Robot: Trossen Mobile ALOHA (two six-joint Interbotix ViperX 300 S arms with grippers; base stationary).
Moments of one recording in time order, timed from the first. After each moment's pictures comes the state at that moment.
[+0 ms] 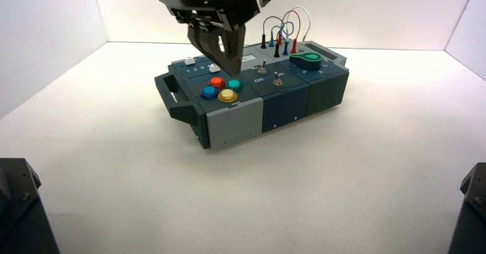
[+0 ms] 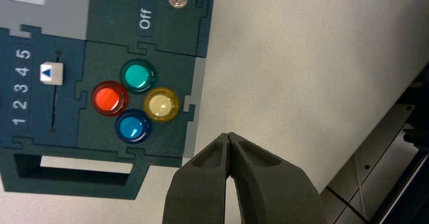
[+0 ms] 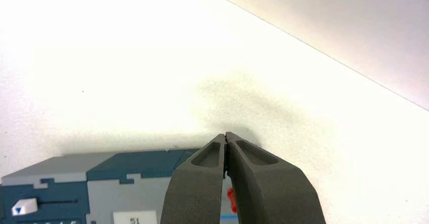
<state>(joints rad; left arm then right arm) -0.89 -0.16 0.76 -0.22 0.66 0.20 0.40 0.61 -0.42 0.02 0.99 0.00</state>
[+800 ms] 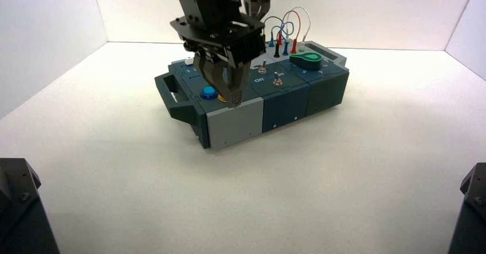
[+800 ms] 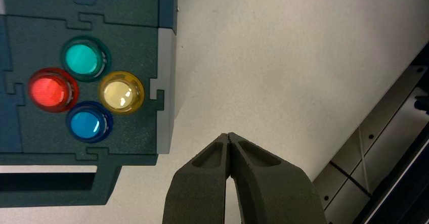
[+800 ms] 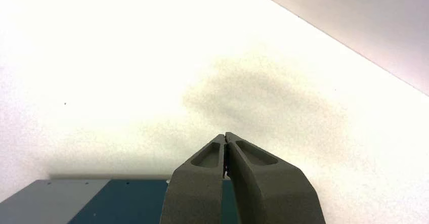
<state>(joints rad) -0.94 -0.05 0.76 -0.22 0.69 0.21 0.40 0.99 -0.95 0.06 1.30 -0.01</state>
